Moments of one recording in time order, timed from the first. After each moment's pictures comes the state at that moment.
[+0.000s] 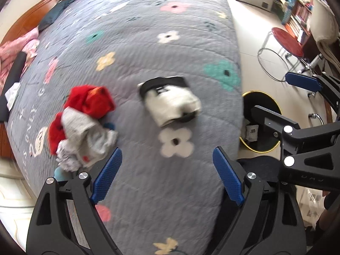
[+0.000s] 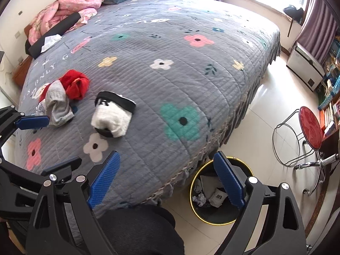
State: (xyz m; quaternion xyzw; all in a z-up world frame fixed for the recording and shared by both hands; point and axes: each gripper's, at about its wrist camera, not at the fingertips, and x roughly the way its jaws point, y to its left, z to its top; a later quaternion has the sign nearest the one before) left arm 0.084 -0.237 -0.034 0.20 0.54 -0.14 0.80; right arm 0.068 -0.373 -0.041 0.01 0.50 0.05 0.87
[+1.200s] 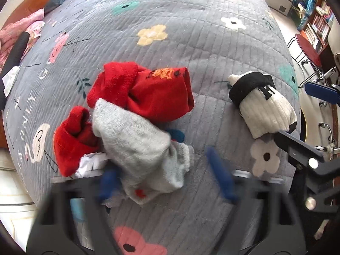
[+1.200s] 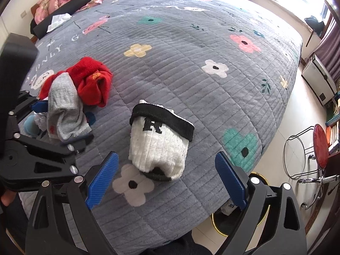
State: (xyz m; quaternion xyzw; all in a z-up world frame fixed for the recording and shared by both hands) left arm 0.164 -0.154 -0.084 0.18 0.58 -0.12 0.79; right arm 0.144 -0.284 -0.078 -0.04 0.54 0.08 0.84
